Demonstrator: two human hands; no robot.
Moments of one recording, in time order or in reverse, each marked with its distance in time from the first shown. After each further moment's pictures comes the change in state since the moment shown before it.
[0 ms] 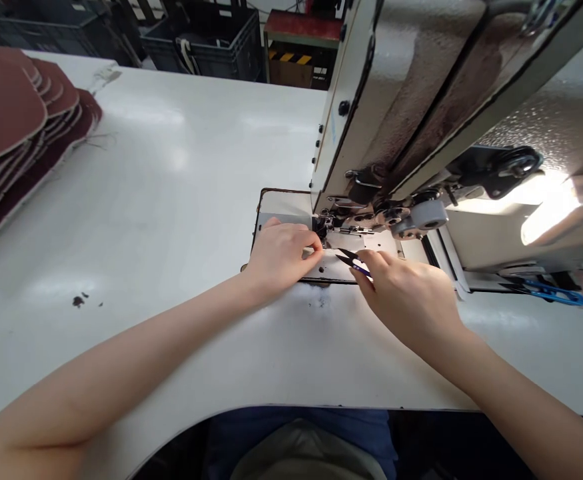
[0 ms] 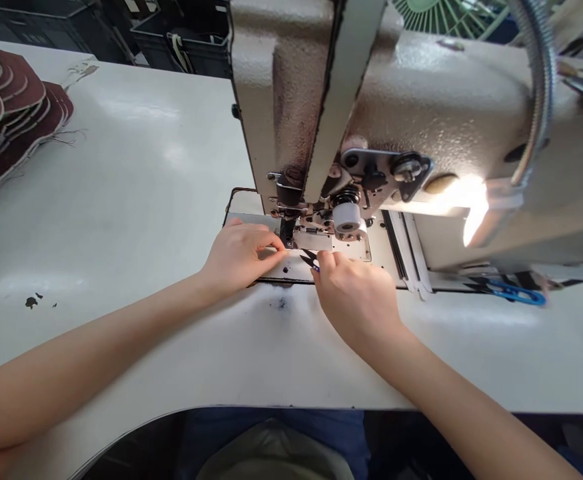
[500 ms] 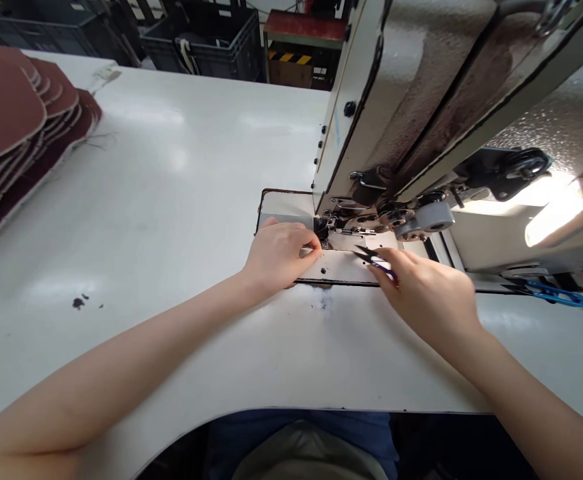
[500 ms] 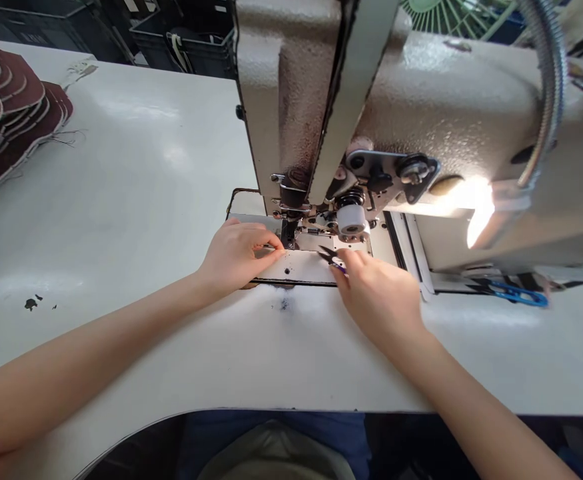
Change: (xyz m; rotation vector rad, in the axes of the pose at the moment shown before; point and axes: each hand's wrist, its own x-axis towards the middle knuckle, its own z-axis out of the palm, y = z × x) left_hand 0.001 -0.003 -0.004 -0.066 -0.022 -0.057; right_hand -0.007 0.024 0.021 0.070 0.162 0.078
